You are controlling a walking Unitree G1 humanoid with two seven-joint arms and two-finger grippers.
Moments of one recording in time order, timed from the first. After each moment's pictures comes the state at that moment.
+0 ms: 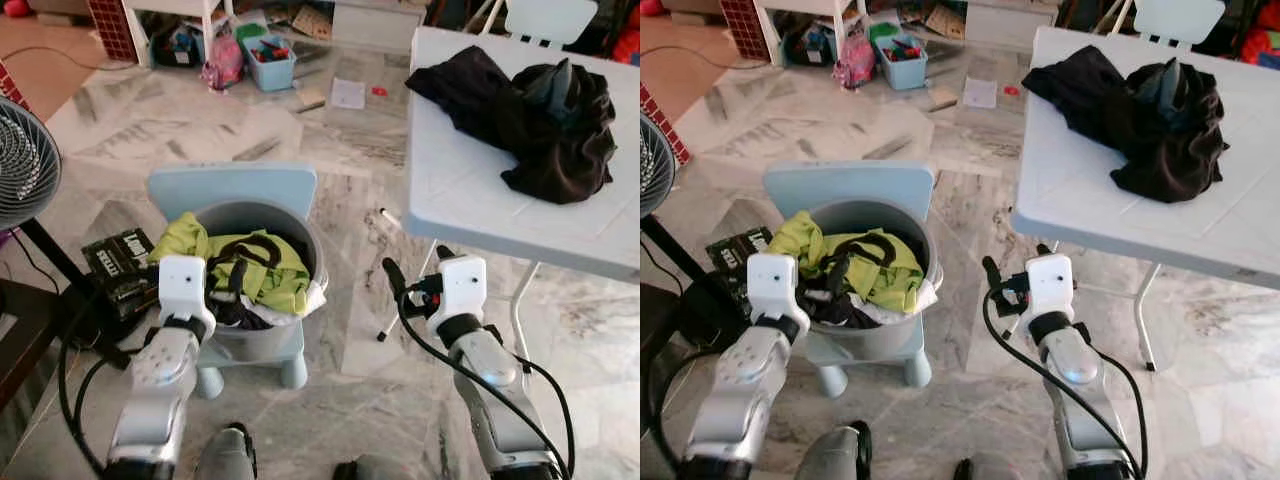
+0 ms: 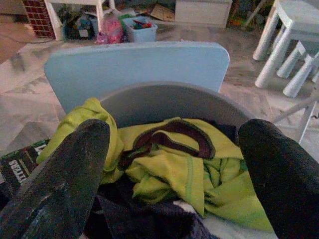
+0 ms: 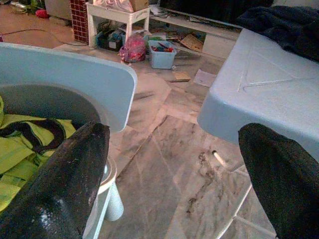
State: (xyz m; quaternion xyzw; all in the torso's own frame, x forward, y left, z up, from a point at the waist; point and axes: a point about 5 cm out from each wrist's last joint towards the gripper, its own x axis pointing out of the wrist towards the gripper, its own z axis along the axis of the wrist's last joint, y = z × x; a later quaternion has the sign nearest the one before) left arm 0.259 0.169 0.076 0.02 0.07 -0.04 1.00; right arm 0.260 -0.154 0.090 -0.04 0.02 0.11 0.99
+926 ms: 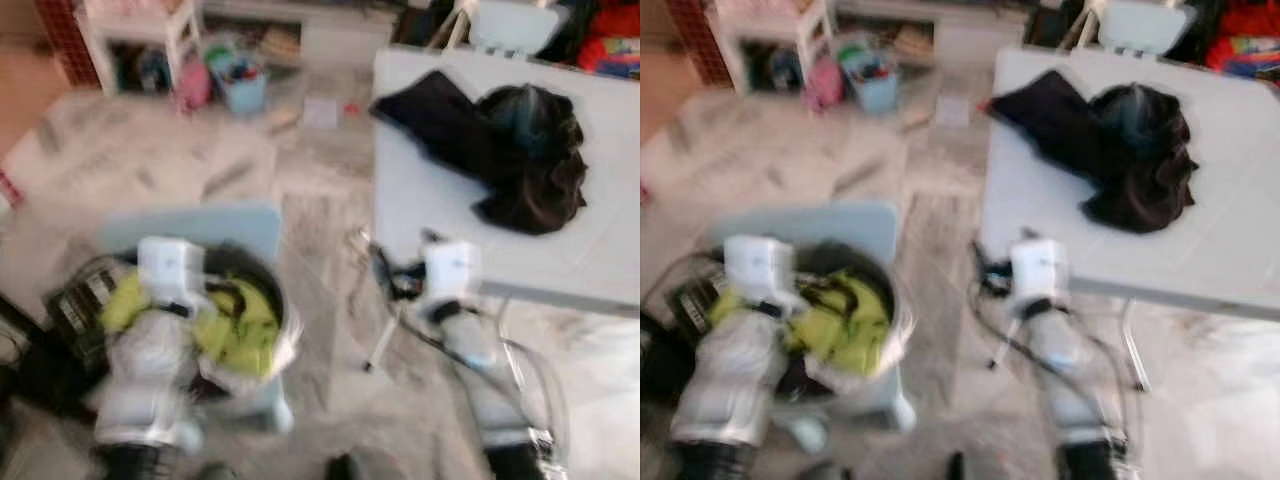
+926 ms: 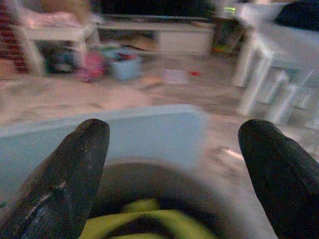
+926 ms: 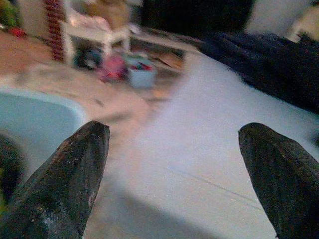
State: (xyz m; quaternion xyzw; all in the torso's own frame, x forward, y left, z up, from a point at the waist) left arm 0.274 0.158 0.090 0.01 0.04 -0.07 1.00; right arm 0.274 -0.153 0.093 -0.05 0.00 0.11 0.99
